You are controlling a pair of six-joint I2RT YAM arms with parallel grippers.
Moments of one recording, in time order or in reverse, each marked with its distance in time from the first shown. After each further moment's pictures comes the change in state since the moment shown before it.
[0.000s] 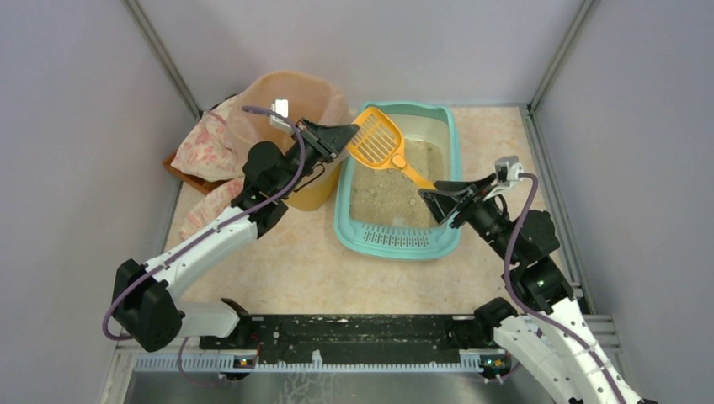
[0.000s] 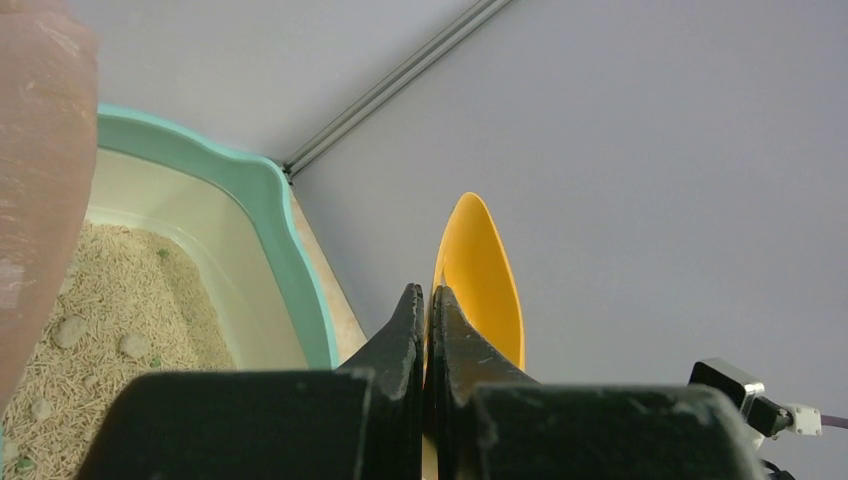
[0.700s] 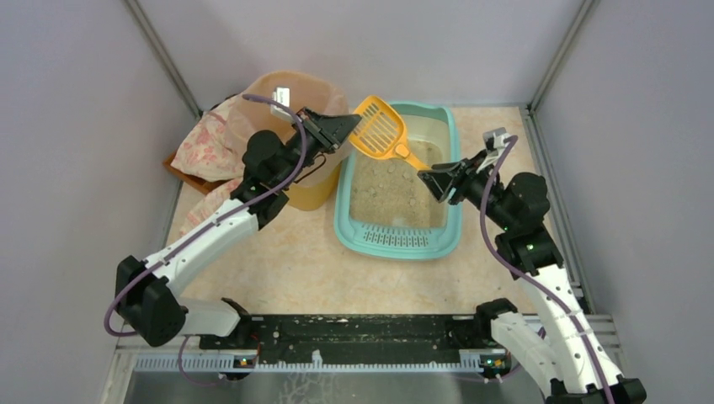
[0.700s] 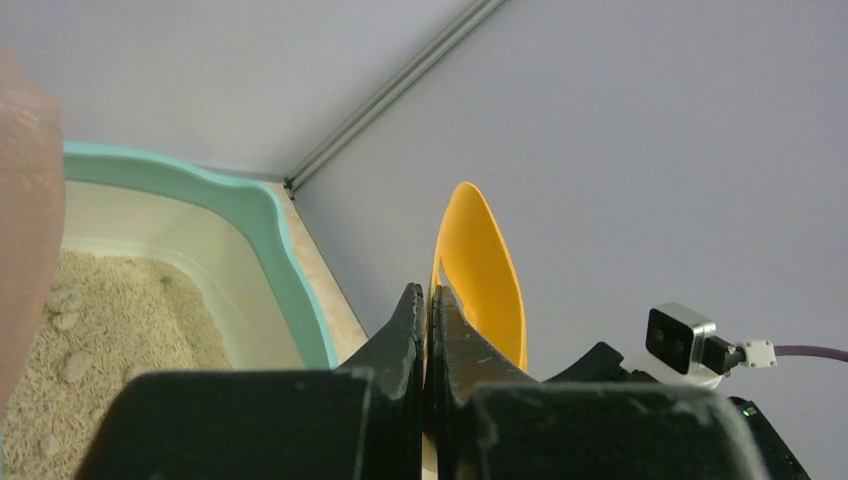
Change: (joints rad) left arm 0.002 0.039 0.094 -0.058 0.023 0.045; right arm -0.184 0.211 0.103 0.005 -0.178 -0.071
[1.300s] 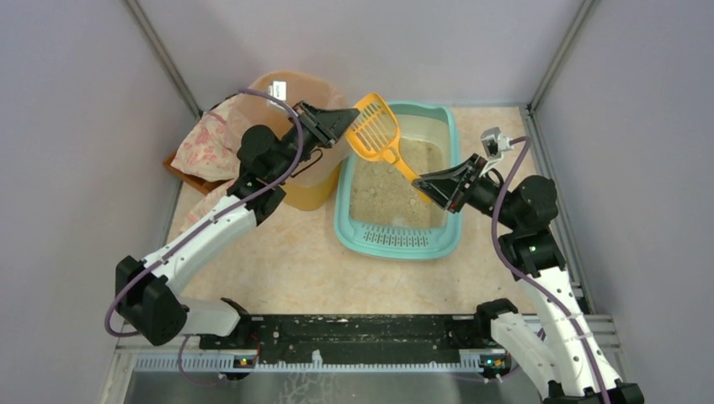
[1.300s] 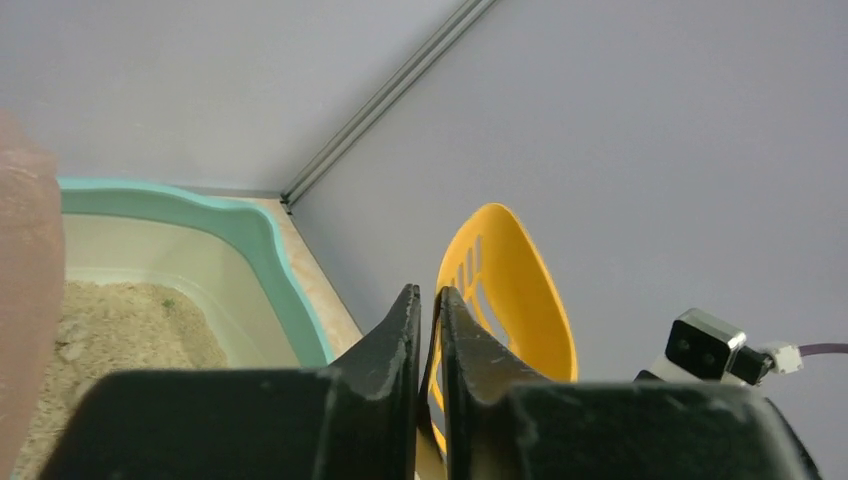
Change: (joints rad) left arm 0.028 -0.001 0.035 0.003 0.050 0.035; right arm -0.032 0.015 -0.001 0.147 -0.368 0.146
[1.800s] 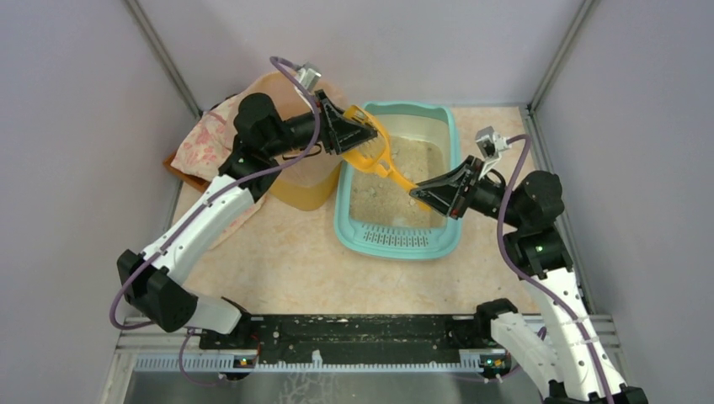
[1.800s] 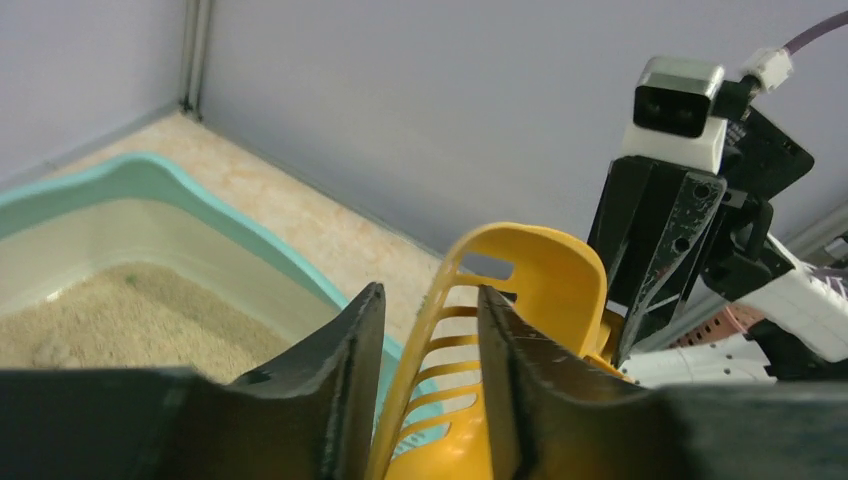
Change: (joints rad) left arm 0.061 0.092 0.263 -0.249 0.546 0.303; right arm 0.007 -0.001 0.085 -0.106 -0.112 -0.027
